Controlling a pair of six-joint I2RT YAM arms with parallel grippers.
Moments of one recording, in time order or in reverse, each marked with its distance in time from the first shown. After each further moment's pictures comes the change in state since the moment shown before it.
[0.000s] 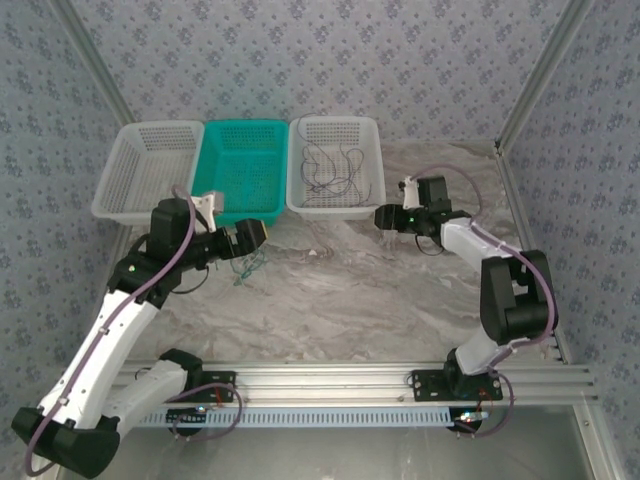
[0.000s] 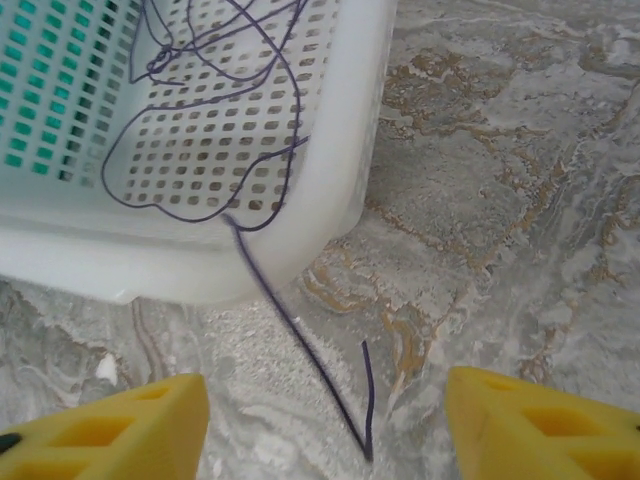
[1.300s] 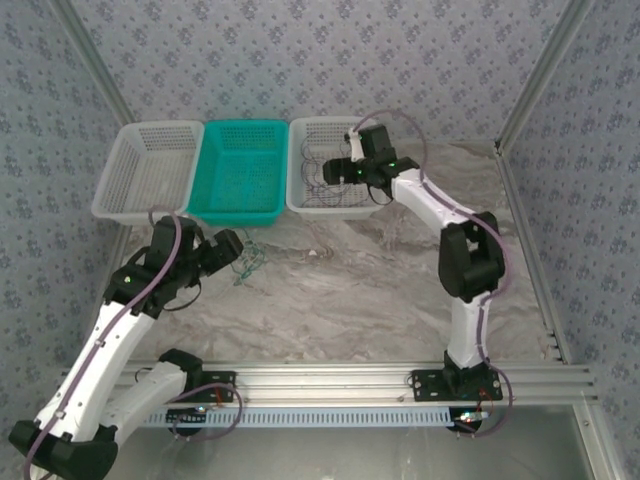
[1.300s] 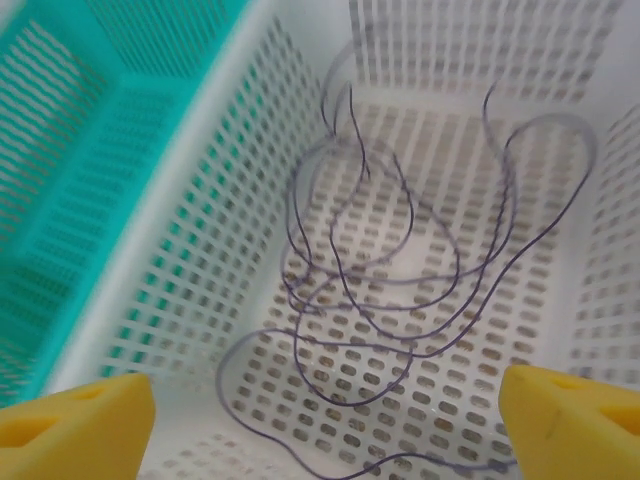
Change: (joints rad) left arm 0.000 -0.070 -0.052 -0.253 -0.365 -0.262; right arm 0.217 0.283 0.690 -0.219 0.217 -0.030
